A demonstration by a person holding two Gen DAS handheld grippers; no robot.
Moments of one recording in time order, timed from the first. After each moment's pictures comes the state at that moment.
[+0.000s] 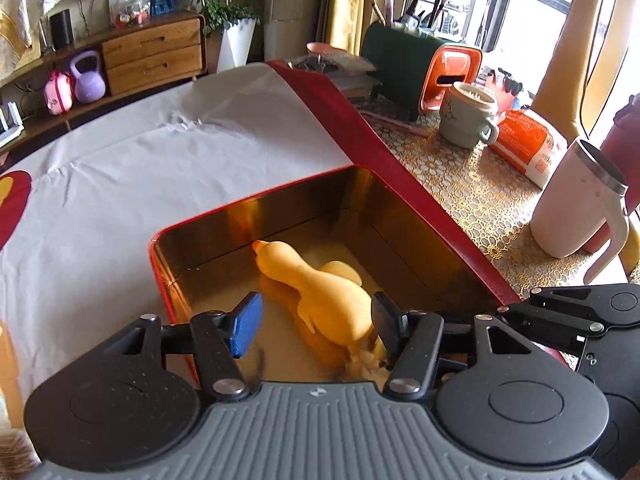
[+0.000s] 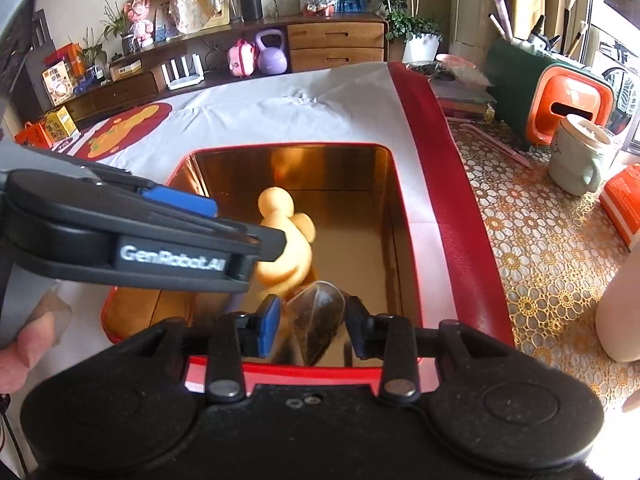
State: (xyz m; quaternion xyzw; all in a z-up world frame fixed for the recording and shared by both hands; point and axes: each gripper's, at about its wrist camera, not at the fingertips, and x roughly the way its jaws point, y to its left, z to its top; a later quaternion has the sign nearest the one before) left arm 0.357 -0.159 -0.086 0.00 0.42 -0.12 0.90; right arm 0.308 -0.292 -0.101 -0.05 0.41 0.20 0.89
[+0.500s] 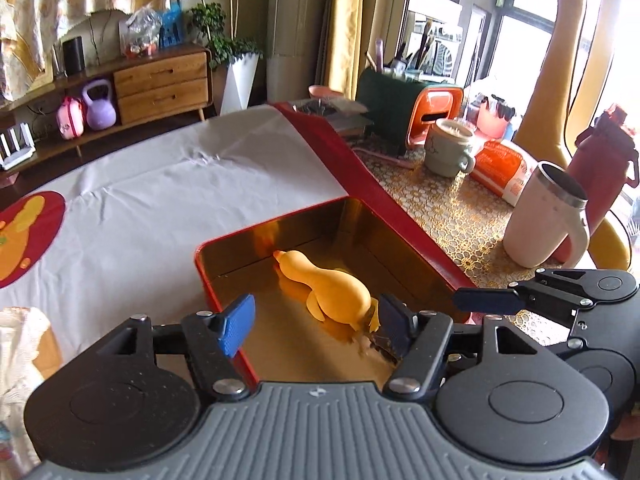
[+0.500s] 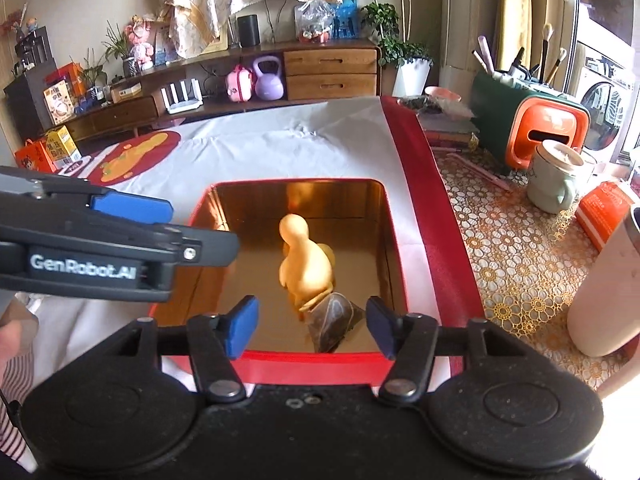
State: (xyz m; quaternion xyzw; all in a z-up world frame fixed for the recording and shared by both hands) left arm 0.303 -0.138 -0.041 0.00 0.37 -0.12 0.92; right arm 0.279 -0.296 -0.069 -0.05 0.38 0.20 0.90
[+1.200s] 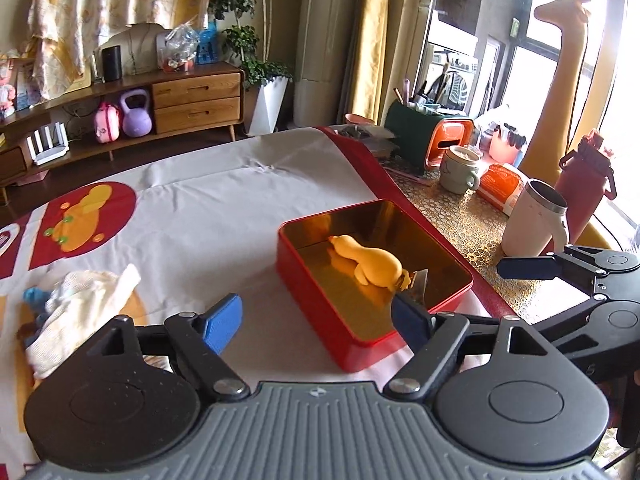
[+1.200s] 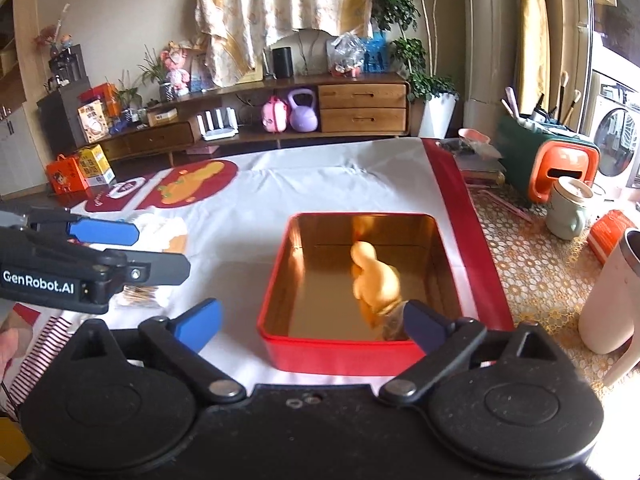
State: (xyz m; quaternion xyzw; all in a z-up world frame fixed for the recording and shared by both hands) left arm 0.209 -0.065 -0.007 -0.03 0.34 -0.09 0.93; right arm 0.217 -0.268 -0.029 -0.03 0.33 0.24 0.91
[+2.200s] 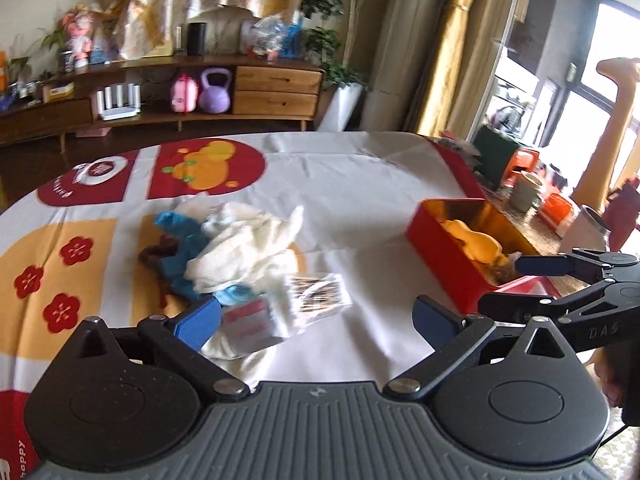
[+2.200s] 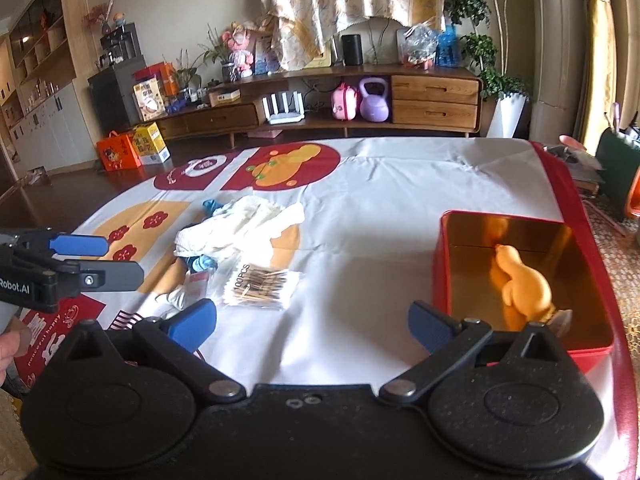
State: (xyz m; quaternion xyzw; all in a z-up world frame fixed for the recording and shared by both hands) left arm 0.128 0.097 -0.031 -0.09 0.33 -0.01 0.94; right arm 0.190 -0.143 -0.041 -0.05 0.34 0.31 0.88
